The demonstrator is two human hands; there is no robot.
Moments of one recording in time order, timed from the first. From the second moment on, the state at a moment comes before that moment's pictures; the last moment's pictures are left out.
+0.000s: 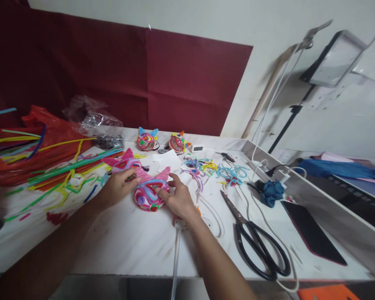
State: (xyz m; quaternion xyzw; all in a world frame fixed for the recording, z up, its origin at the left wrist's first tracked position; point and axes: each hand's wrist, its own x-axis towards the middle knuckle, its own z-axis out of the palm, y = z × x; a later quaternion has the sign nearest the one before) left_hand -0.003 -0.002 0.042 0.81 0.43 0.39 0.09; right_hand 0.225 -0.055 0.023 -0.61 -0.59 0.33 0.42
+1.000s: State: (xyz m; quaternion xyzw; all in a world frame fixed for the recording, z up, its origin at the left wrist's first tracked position) left_hand -0.003 -0.002 0.049 0.81 0.44 0.37 0.13; right_hand 0.246 -0.042 0.044 -0.54 -0.59 0.43 0.41
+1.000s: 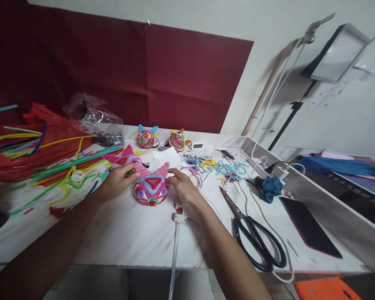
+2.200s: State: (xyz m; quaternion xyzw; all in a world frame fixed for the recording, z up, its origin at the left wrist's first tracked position) left_hand -0.002 -0.003 0.049 0.81 0.42 0.38 0.13; right_hand 0.245 -0.030 0.010 -0.52 -0.62 0.36 0.46
